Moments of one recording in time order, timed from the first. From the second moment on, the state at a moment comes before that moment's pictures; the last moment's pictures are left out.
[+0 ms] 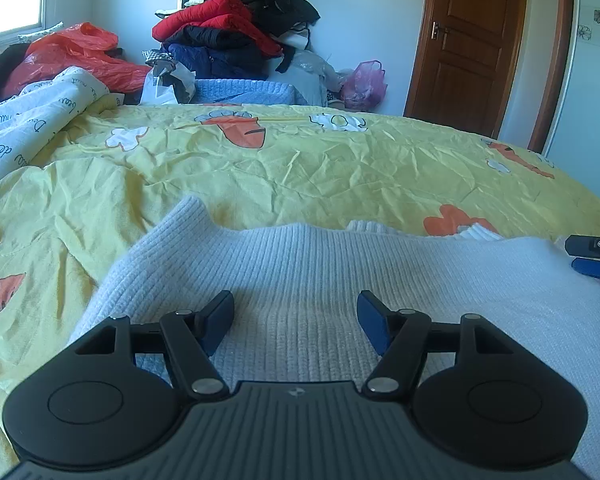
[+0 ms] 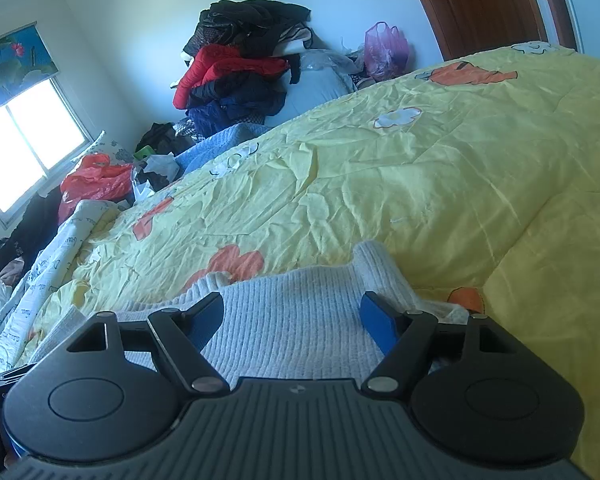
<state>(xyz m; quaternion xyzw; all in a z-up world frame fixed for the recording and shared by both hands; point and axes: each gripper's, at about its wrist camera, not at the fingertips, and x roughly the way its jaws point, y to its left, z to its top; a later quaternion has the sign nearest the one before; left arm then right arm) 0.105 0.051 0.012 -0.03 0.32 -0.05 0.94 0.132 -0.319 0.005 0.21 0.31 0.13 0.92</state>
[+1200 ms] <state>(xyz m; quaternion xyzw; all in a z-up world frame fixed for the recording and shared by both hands) -0.035 0.112 0.056 -0.18 0.28 0.01 0.94 0.133 -0.316 0.007 0.20 0.31 0.13 0.92</state>
